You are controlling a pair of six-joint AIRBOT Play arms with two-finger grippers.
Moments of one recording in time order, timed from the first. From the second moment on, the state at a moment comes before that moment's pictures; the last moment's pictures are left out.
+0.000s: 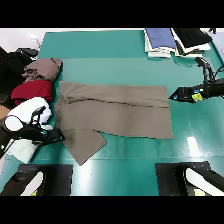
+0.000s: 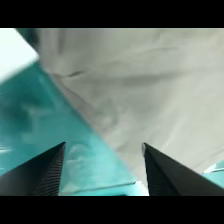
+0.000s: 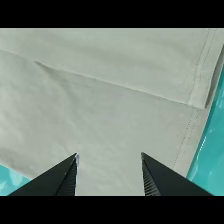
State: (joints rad) left arm 0.07 -0.74 0.43 1.18 -1.20 -1.60; right arm -0.17 -1.05 1.05 -1.09 1.31 1.33
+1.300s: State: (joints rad) left arm -0.05 -0.72 0.49 1.09 -1.05 -1.57; right arm -0.42 -1.16 0.57 -1.06 1.34 1.31
